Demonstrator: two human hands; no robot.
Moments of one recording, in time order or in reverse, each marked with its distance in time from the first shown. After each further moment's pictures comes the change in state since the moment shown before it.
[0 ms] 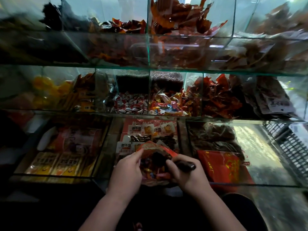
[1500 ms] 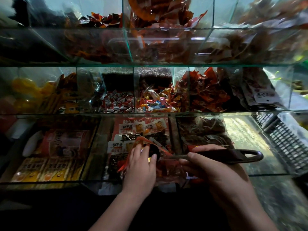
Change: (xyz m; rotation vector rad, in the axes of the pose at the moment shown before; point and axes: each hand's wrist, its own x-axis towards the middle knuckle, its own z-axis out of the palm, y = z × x) left_hand 0.009 0.020 0.066 0.098 -0.188 -0.026; right_hand -0.046 -0.047 -0.079 0.907 0.103 0.369
